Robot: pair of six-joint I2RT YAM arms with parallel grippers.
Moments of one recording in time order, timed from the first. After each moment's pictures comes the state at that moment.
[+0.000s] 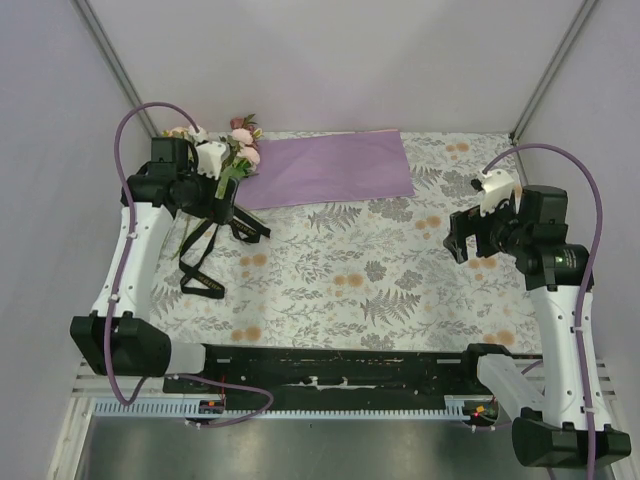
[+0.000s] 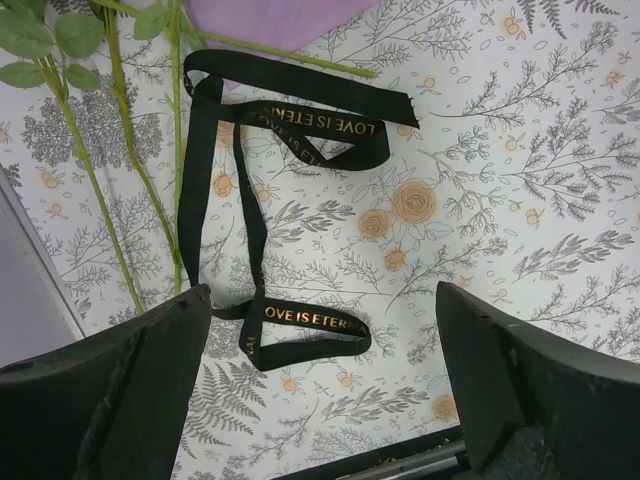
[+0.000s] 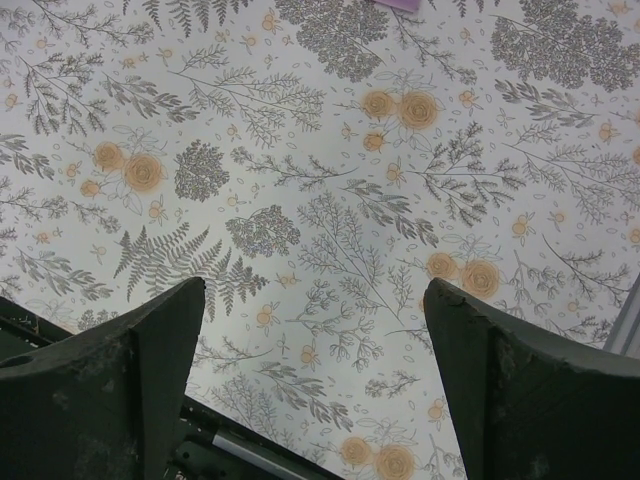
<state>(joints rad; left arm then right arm) -0.03 1.35 1.43 -0.98 0.18 0.32 -0.06 0.90 1.16 -0.94 -0.40 -0.31</state>
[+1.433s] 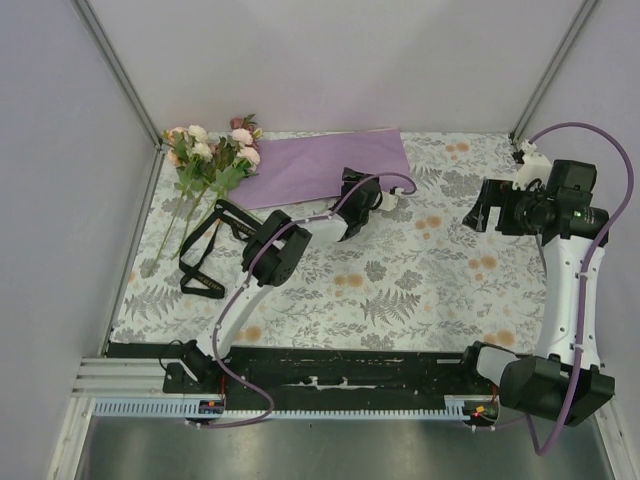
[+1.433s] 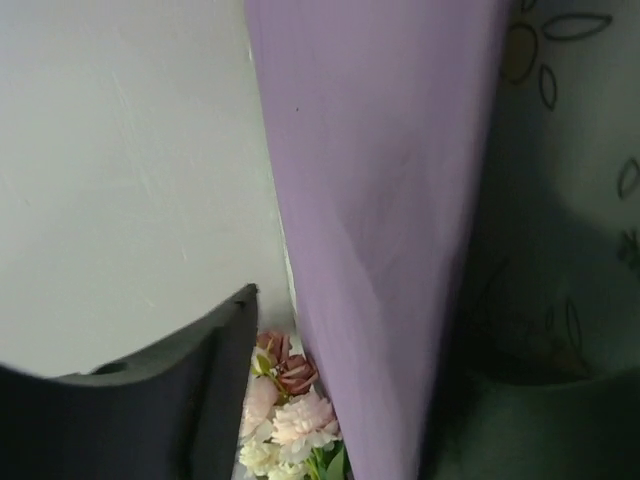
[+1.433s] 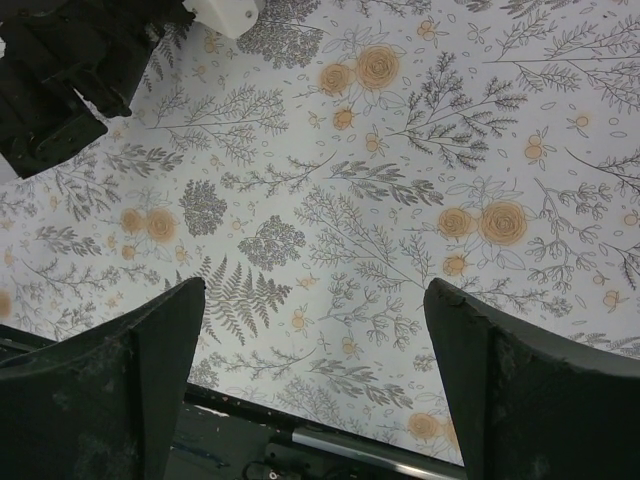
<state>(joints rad) -0.75 2.57 1.84 0.33 -0.60 1.31 -0.30 1.15 1.30 -1.01 -0.49 -0.12</state>
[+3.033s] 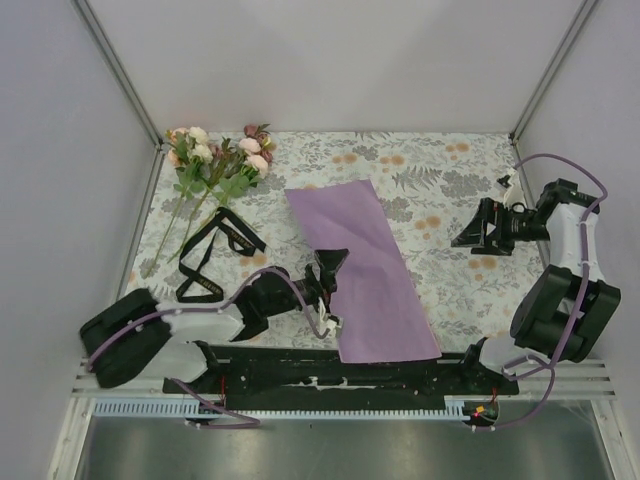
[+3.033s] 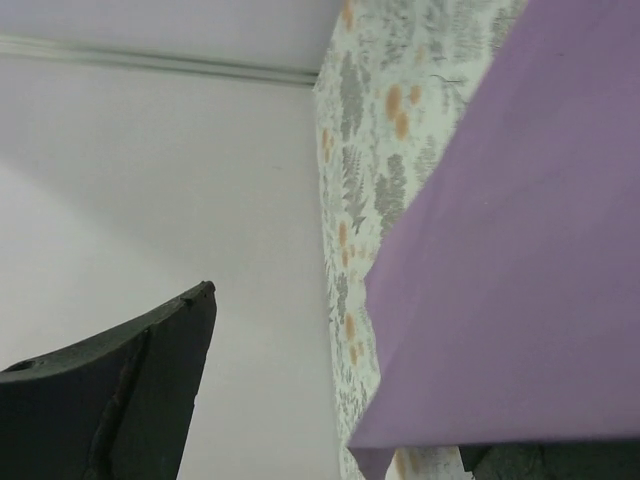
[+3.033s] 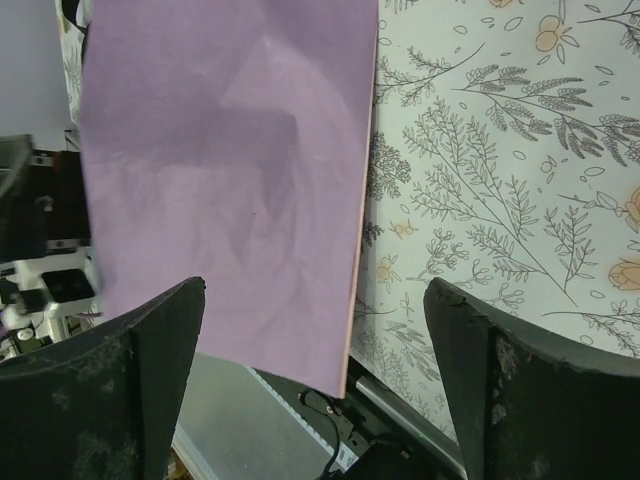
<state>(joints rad) -0.97 1.43 0.31 0.98 0.23 1.46 -0.45 1.50 1.23 -1.22 -0.90 -0.44</state>
